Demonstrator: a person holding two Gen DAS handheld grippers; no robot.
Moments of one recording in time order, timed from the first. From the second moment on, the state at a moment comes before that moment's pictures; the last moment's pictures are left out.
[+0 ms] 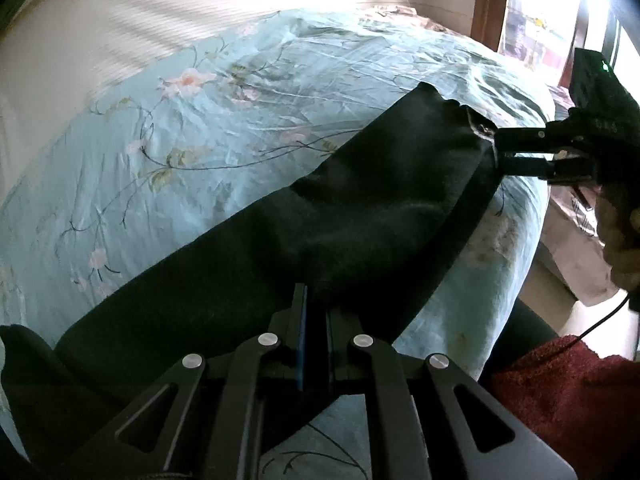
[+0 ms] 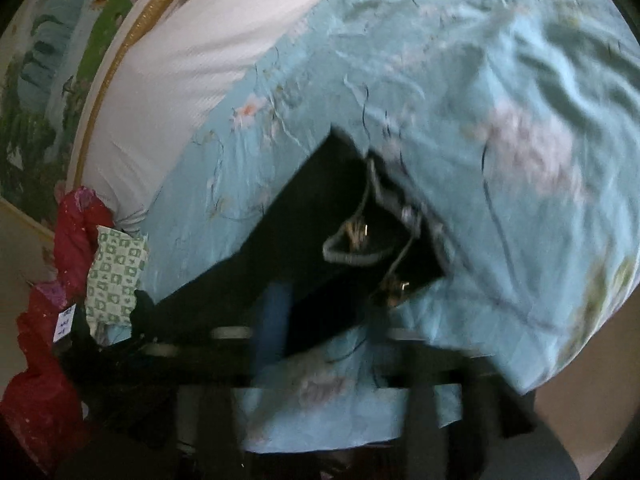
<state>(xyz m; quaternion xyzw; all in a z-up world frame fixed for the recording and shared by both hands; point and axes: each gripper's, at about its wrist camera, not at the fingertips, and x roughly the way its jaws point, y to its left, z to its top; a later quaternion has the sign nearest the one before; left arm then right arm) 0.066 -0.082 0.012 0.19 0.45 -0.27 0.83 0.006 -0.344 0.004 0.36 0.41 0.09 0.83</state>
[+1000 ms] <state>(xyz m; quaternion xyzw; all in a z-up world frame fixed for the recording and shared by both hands) 0.046 0.008 0.040 0.04 0.47 -0.17 0.86 -0.025 -0.344 0.039 0.27 0.36 0.04 0.89</state>
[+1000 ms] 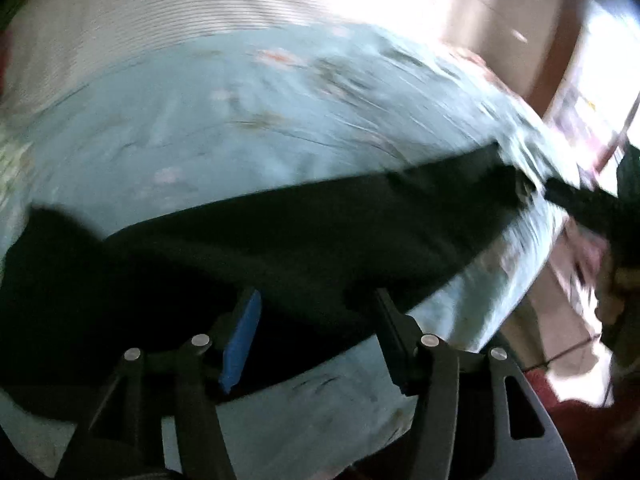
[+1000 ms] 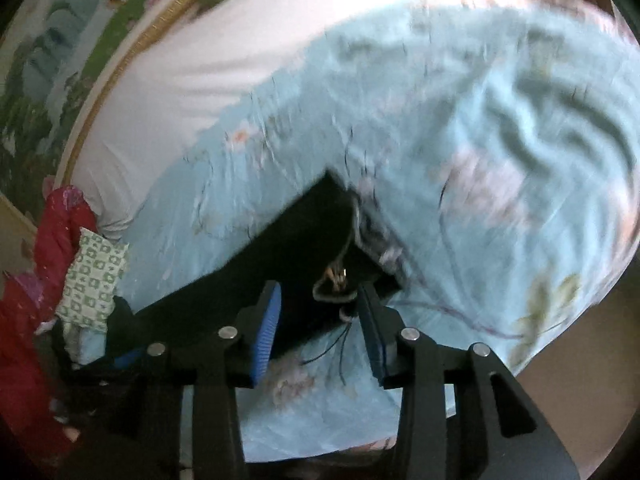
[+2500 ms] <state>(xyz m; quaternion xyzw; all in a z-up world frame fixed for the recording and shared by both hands) 0.100 0.202 0.084 -0.18 0.44 0.10 0.88 0.062 0.025 0.045 -0.09 0.36 0.49 0.79</state>
